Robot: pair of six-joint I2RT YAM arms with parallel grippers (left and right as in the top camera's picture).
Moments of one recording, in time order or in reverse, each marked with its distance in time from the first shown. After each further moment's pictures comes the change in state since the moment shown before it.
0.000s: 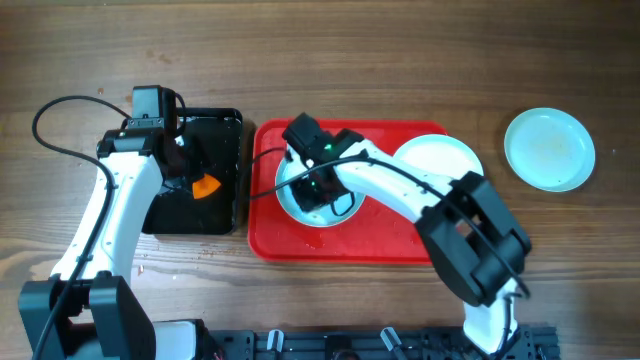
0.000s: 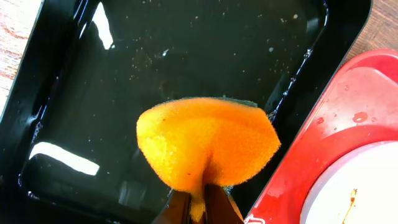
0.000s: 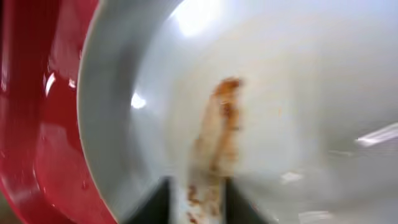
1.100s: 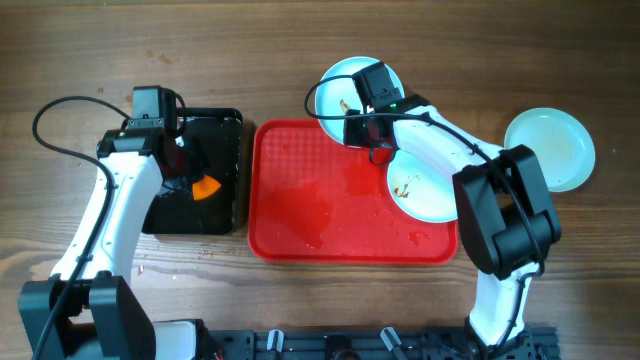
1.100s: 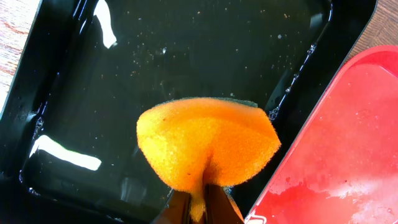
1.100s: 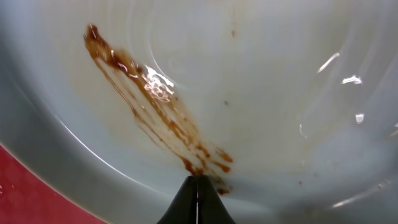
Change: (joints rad) left arm 0.000 0.000 0.000 -0.012 0.000 0.000; right arm -0.311 0.043 -0.013 0.264 0.134 0.190
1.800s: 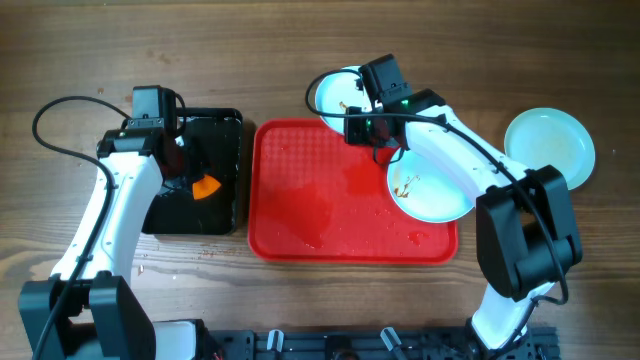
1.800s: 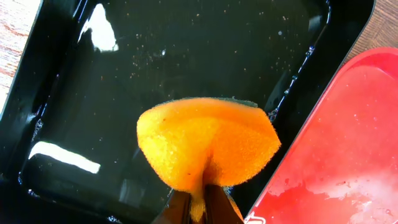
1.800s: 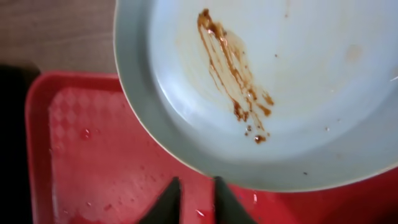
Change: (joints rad) left arm 0.000 0.000 0.000 0.005 0.000 -0.001; right arm 0.000 -0.123 0.000 -0.078 -0.126 -0.024
